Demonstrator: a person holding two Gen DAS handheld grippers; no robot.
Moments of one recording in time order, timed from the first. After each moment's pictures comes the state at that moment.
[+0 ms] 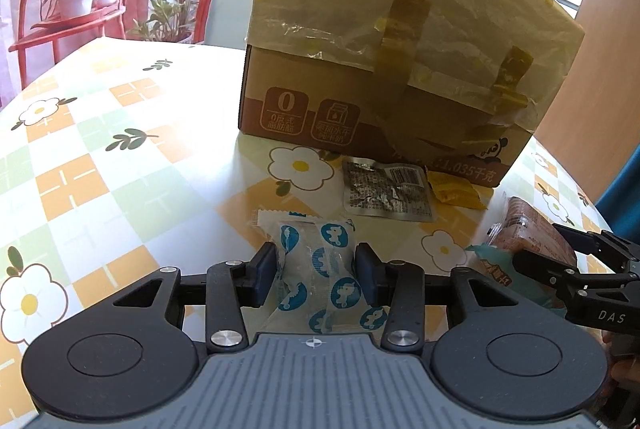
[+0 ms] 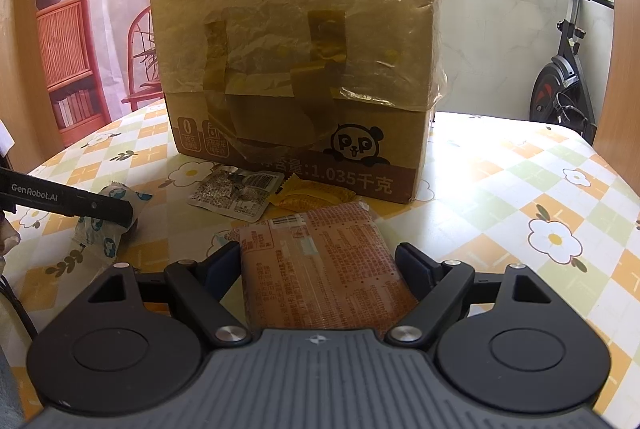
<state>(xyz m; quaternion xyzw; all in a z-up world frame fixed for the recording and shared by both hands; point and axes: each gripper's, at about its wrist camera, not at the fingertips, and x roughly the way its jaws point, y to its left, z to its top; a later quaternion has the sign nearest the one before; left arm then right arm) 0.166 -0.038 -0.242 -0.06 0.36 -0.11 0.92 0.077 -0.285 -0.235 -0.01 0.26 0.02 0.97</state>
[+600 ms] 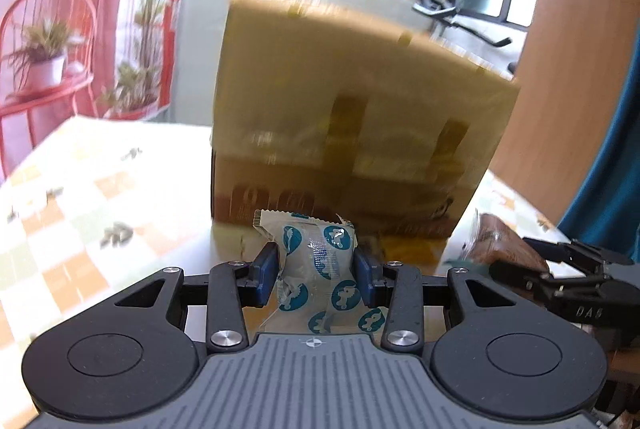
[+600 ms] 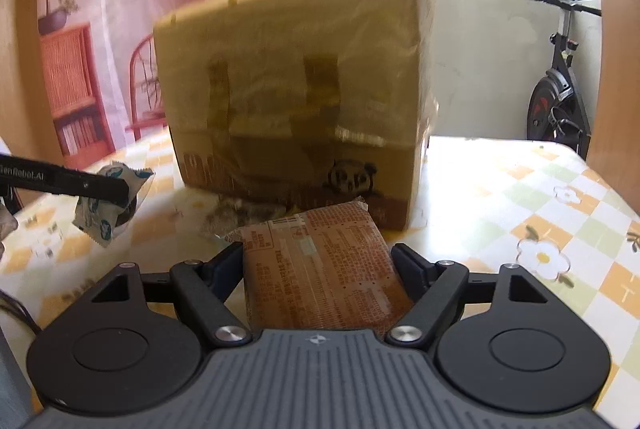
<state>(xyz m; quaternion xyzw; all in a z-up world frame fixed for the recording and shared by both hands) 0.153 -0.032 -0.185 -0.04 0.27 -0.17 0.95 0.063 -0.288 -0.212 0.01 0.21 0.02 0.98</state>
